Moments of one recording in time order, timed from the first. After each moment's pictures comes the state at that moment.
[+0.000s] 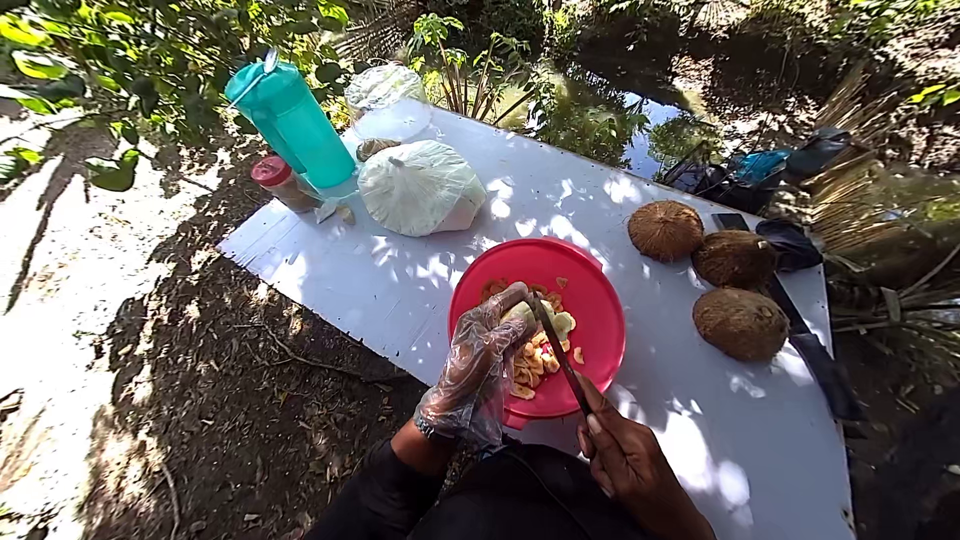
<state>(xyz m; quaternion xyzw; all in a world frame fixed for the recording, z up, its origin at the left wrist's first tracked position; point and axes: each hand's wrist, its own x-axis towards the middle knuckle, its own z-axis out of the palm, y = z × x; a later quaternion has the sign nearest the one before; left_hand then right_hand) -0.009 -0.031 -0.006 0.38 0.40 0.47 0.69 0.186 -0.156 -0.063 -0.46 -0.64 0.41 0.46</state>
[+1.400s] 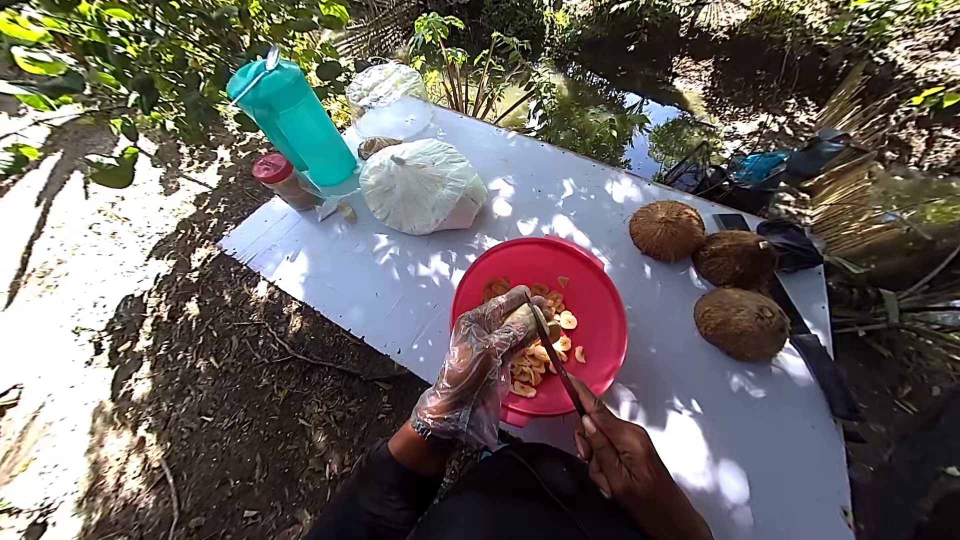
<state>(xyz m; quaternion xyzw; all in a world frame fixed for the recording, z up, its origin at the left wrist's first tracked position) -0.012 -0.036 -0.001 0.35 0.38 0.48 0.71 0.183 -0.159 -0.066 -0.47 -0.66 0.40 0.44</state>
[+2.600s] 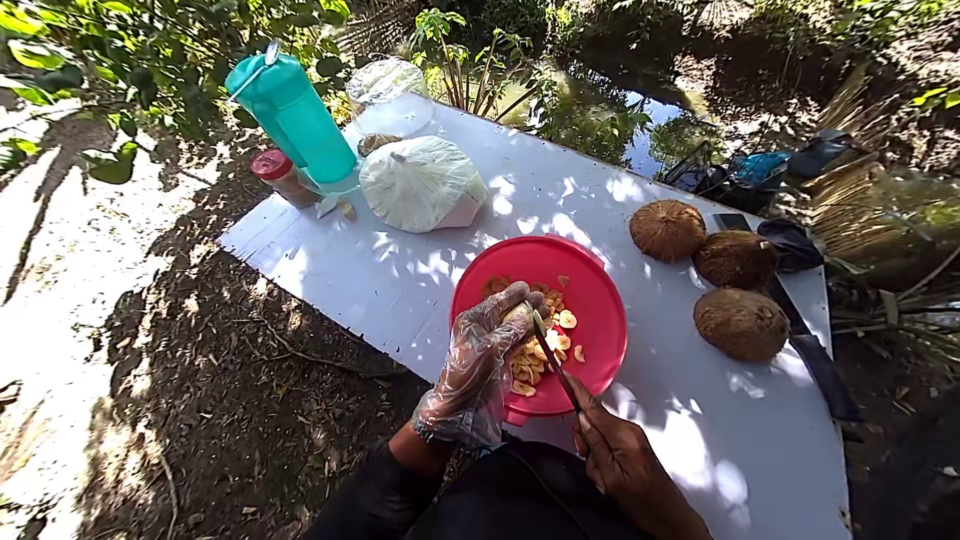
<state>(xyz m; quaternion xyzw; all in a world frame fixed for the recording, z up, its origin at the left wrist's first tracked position) -0.008 -0.038 0.004 0.35 0.38 0.49 0.70 0.182 -0.156 -0.067 -0.49 -0.68 0.37 0.41</state>
